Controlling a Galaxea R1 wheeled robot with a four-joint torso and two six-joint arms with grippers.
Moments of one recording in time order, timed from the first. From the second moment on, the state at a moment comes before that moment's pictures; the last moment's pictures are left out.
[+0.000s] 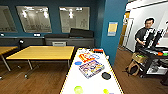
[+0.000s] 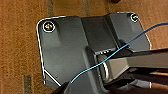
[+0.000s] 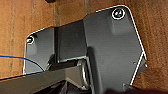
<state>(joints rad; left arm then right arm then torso) 1.57 2.92 -2.63 0.23 -0.20 -0.15 -1.52 3.07 -2.77 -0.21 0.15 0.23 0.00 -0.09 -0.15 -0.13</state>
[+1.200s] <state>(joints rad) 1.57 2.93 -2.63 0.23 -0.20 -0.15 -1.52 2.99 -2.69 -0.20 0.18 0.23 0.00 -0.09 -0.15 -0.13</state>
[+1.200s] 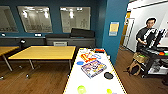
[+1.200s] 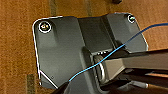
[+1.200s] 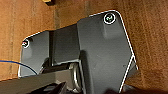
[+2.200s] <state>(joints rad) 1.57 2.94 -2.60 0.23 -0.21 -0.16 -1.44 2.43 -1.74 -0.19 0.23 0.24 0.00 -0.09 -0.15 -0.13</state>
